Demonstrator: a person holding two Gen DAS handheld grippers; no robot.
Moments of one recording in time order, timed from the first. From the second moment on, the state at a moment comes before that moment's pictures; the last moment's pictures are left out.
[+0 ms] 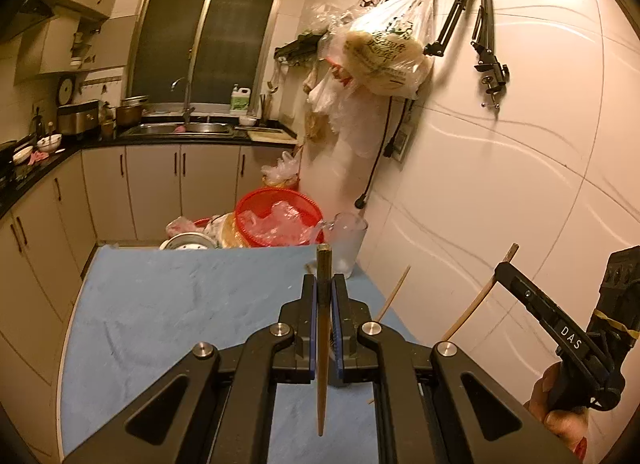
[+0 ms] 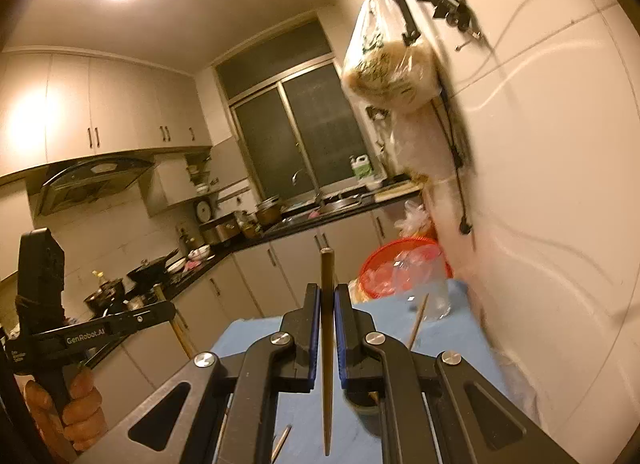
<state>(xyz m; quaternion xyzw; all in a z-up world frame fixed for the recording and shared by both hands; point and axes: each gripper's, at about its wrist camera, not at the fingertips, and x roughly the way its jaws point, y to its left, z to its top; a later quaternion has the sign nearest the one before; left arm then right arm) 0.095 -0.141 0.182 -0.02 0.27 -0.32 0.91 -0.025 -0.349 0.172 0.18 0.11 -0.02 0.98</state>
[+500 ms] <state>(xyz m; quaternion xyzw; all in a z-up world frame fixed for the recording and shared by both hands) 0.150 -0.205 0.184 -0.06 0.25 -0.33 0.91 0.019 -0.387 0.185 0.18 0.09 -0.05 0.98</state>
